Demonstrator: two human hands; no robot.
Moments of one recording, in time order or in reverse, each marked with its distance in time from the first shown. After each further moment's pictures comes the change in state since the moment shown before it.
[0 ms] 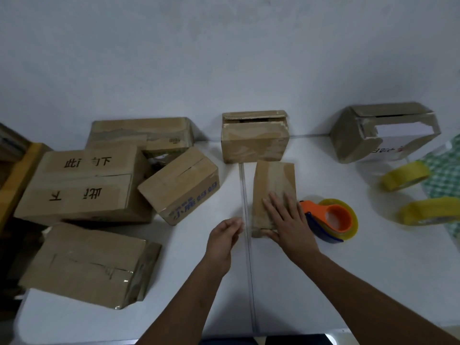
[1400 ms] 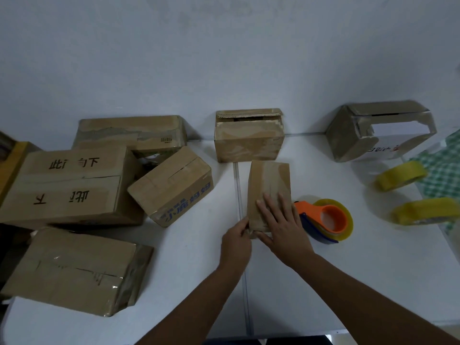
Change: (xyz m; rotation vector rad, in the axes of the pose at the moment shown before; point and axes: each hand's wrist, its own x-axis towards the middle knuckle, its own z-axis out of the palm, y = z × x) left_hand -0.014 -0.008 0.040 0.674 -0.004 0.332; right_hand 0.002 0.000 0.004 0.019 0.011 -0.001
